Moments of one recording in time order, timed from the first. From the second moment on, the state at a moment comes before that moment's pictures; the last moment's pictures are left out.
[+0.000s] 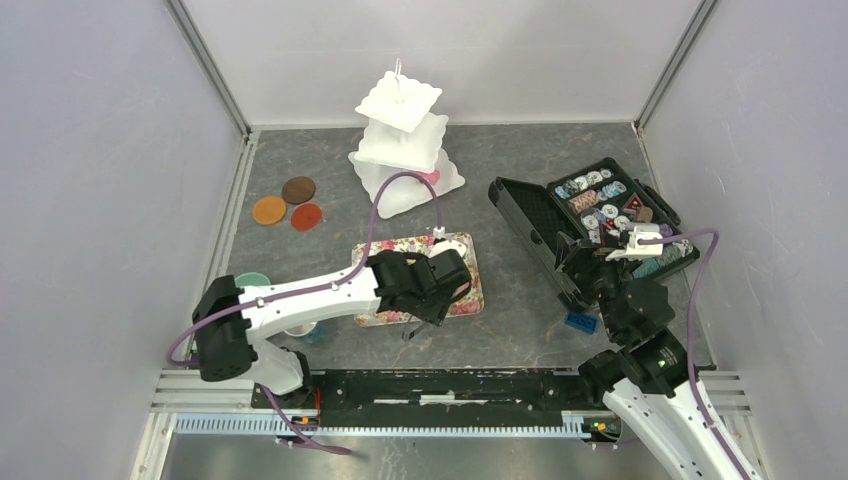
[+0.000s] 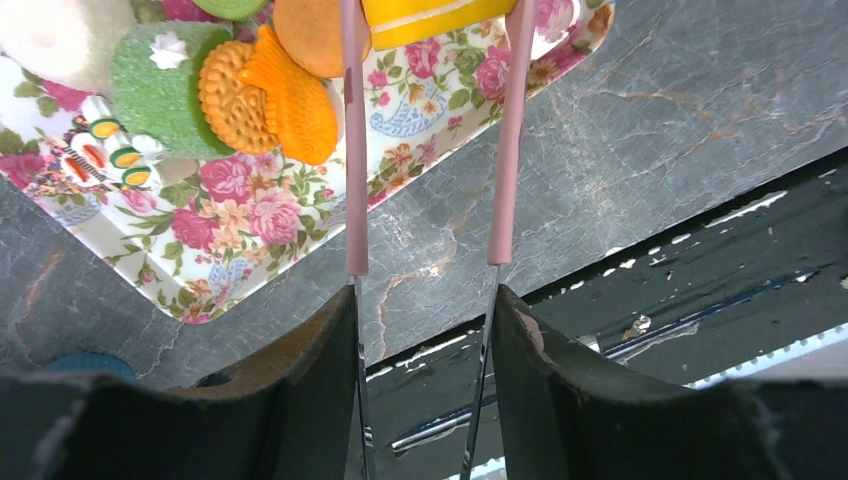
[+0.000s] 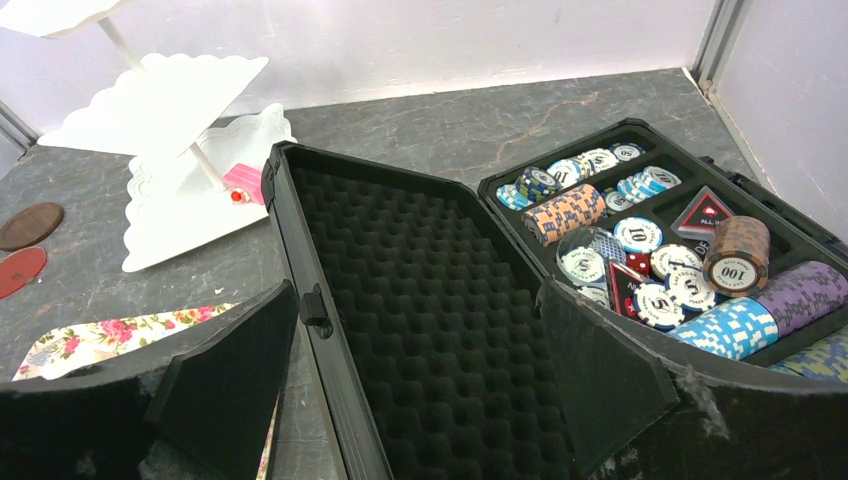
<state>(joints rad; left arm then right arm) -1.18 1.49 1.19 -0.90 -0.29 -0.63 0.49 0.30 0.51 -0.22 0.43 0.17</state>
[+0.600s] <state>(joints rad) -1.06 1.32 1.25 -0.93 -0.35 -0.61 0.49 0.30 0.51 -0.22 0.43 0.16</state>
